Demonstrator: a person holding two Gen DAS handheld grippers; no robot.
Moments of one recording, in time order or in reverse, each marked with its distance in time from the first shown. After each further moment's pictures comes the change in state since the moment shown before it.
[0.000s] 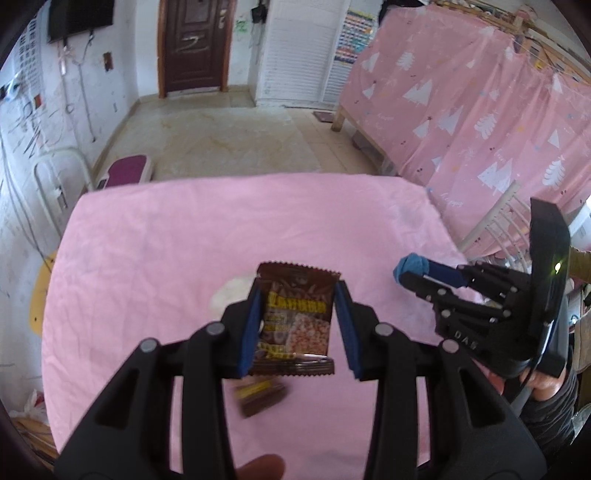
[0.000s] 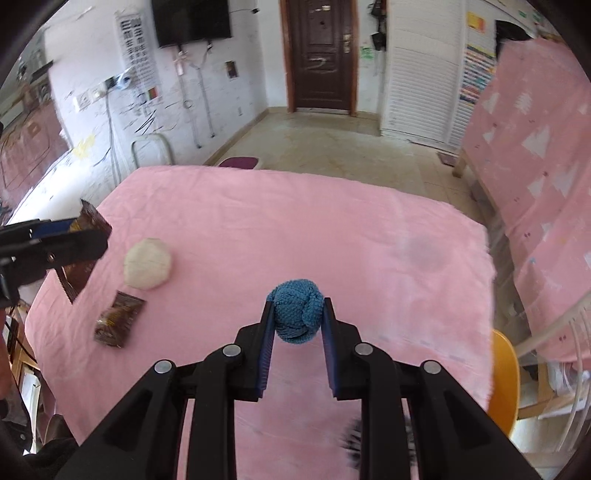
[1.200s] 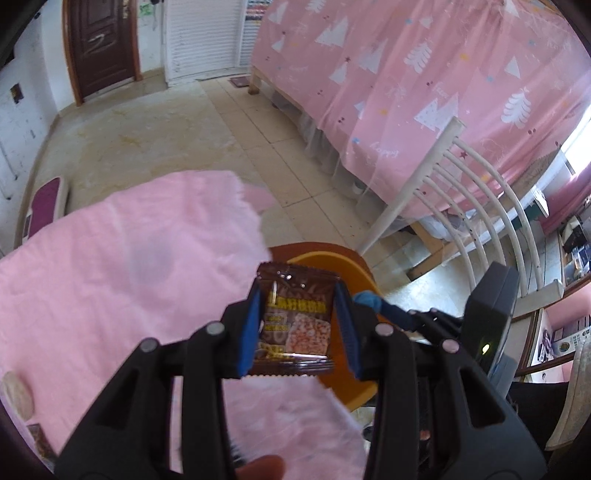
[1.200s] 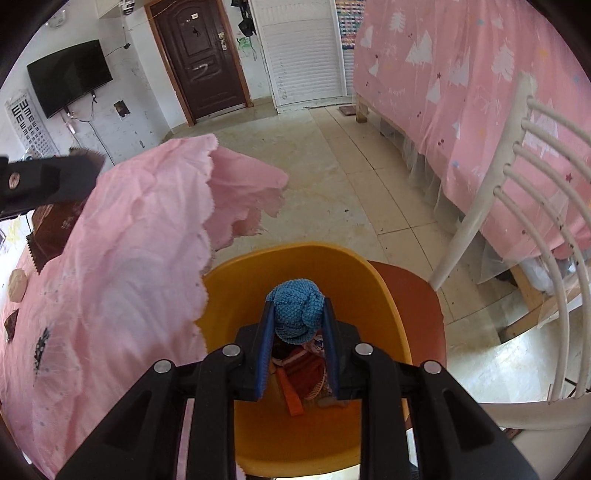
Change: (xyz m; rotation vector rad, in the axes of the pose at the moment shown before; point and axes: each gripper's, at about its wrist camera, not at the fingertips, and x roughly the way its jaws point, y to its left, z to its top) left arm 0.148 -0.259 0.054 0.185 0.177 -0.167; right arm -0.004 -0.249 -0.115 0.367 0.023 -0.144
